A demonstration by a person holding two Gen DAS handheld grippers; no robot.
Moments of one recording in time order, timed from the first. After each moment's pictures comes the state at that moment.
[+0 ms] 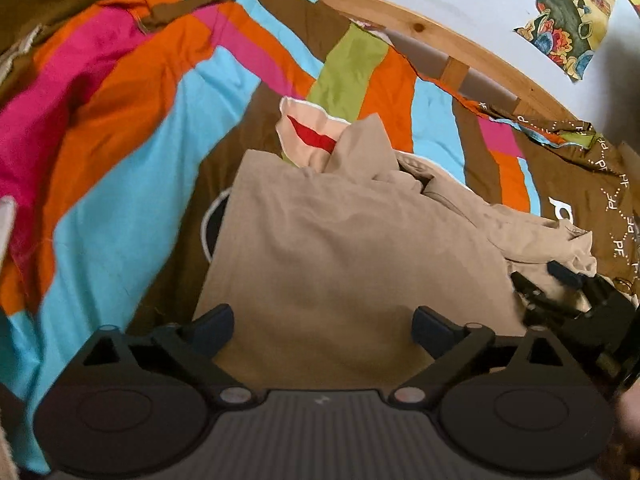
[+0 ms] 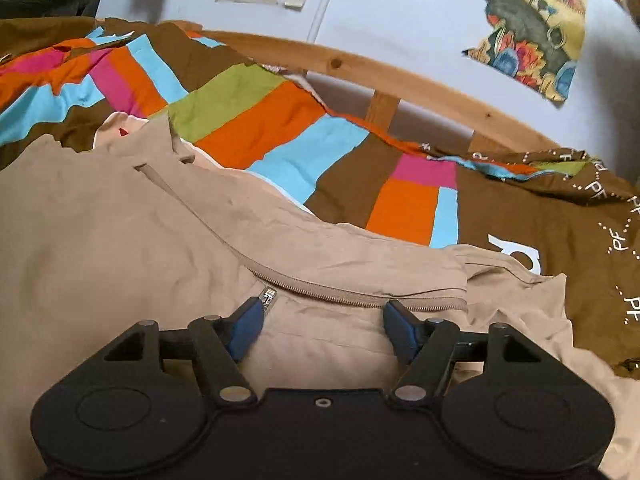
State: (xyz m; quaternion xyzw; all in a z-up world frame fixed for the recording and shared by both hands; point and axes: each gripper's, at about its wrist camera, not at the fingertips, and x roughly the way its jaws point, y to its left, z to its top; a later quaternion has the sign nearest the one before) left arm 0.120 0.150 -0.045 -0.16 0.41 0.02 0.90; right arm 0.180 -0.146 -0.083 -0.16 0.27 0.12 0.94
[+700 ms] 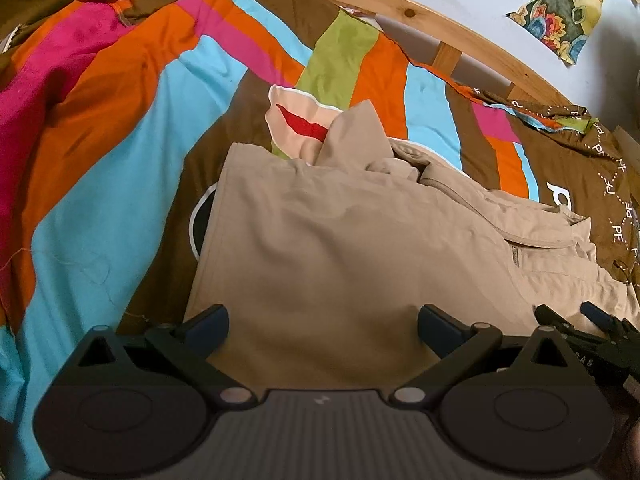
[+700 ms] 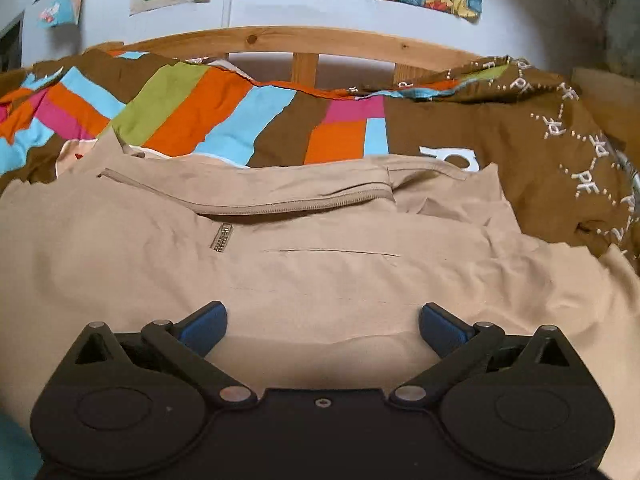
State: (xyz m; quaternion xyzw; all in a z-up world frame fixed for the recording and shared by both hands) left arm 0.127 0.150 -0.053 -0.15 0.43 0.01 0.89; right arm 0.143 -0.182 -0.079 -0.05 0.33 0.04 0.94
